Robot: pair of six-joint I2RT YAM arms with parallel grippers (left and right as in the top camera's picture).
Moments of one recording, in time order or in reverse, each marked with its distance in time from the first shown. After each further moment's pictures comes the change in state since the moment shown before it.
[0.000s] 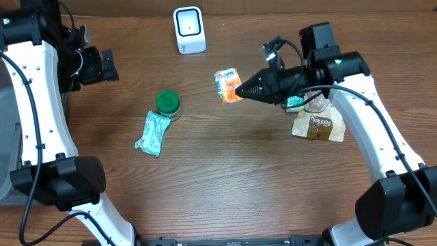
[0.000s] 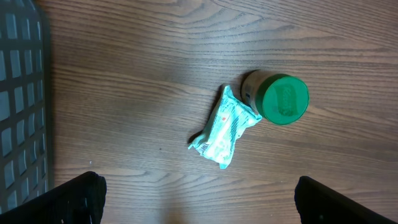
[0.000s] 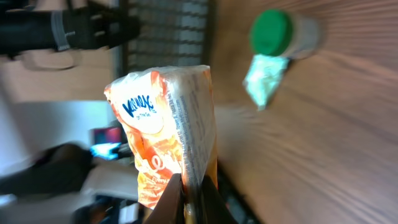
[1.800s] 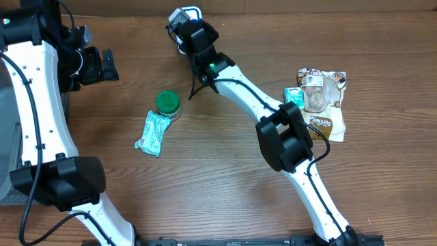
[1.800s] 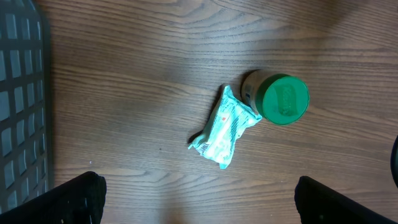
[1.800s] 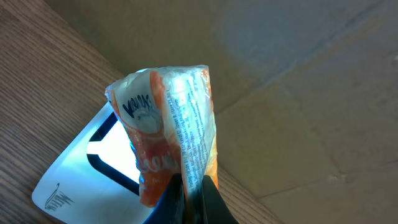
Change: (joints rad) left arm 0.000 0.000 0.000 0.000 0.000 0.000; right arm 0.384 0.883 0.713 0.860 1.530 -0.812
